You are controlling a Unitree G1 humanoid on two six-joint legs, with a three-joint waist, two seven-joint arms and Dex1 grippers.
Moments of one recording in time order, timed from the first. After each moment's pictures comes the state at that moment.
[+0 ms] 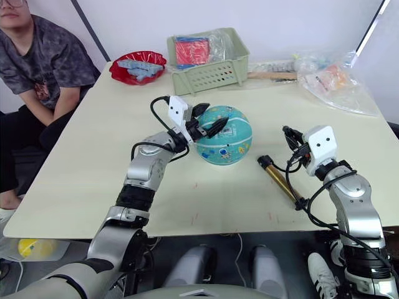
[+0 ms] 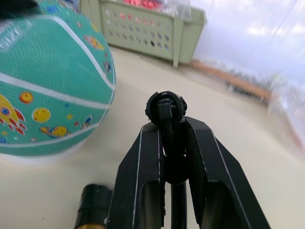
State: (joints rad) left arm -0.67 0.20 -0.03 0.34 -0.27 0.13 -0.68; right arm -0.14 -0.45 -0.16 -0.29 0.20 0.31 0.50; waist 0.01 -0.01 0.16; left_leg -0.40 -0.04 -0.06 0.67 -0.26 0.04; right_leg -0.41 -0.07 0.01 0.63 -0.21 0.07
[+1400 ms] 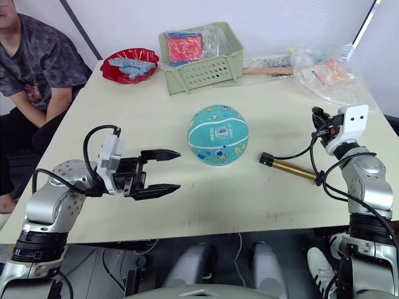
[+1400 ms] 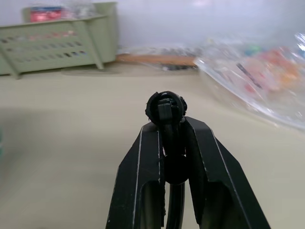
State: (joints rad) left arm -0.20 0.73 0.11 -0.18 -0.63 0.33 -1.32; right arm -0.38 -0.47 -0.33 0.10 0.37 0.36 0.39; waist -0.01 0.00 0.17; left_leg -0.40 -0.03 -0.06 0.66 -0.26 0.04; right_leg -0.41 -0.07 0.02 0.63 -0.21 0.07
